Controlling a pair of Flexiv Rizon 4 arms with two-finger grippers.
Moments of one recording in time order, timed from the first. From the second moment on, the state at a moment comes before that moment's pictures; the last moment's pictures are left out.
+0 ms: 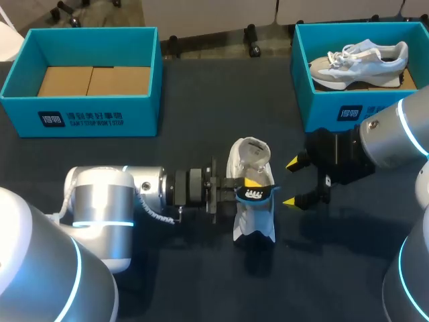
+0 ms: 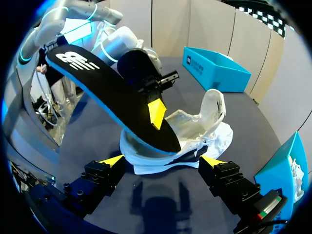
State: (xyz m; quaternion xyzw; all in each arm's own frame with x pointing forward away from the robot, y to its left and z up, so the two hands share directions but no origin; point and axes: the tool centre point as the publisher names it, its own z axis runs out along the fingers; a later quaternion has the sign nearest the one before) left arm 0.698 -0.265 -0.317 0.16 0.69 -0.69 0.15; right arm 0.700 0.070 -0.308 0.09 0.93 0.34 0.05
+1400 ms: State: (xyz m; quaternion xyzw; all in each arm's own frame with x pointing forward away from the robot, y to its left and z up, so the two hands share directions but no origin) left arm 0.717 -0.259 -0.343 0.14 0.72 -0.66 0.18; right arm 0.700 0.070 -0.308 0.09 0.93 0.34 0.05
